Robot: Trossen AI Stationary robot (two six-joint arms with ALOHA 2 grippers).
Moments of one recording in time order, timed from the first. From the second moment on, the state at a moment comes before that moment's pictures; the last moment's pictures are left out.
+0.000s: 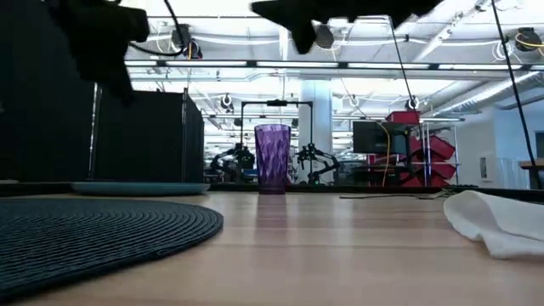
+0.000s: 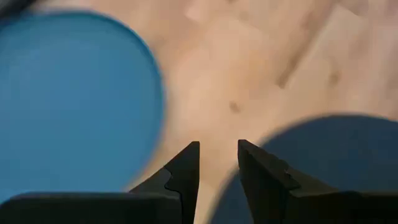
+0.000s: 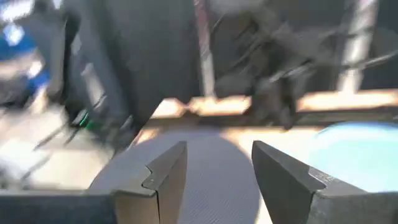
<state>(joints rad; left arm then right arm) -0.17 0.95 0.77 -0.92 -0.30 -0.71 0.06 1.61 1.09 0.27 -0.21 0.09</state>
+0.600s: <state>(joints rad) -0.62 1.24 0.72 -0.81 -0.15 -1.28 0.23 1.76 1.41 -0.51 0.24 -0.02</state>
